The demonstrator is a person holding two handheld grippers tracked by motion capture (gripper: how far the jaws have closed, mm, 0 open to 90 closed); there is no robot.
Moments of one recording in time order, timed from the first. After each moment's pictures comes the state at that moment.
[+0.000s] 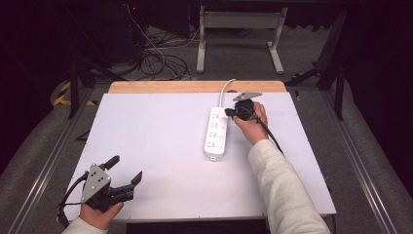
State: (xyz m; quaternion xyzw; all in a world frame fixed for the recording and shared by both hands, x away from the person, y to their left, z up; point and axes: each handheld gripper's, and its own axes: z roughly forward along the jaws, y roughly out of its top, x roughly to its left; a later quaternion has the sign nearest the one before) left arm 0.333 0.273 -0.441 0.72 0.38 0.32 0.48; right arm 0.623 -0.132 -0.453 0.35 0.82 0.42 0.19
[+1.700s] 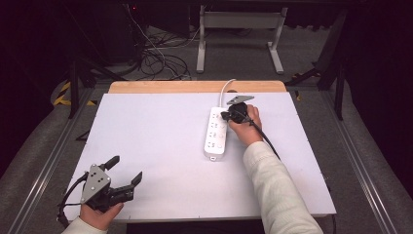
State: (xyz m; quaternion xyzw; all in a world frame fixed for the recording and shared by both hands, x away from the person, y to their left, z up) left arm 0.332 0.272 -0.441 0.72 0.38 0.32 0.48; right arm 0.621 -0.115 -0.465 0.35 0.83 0.39 0.19
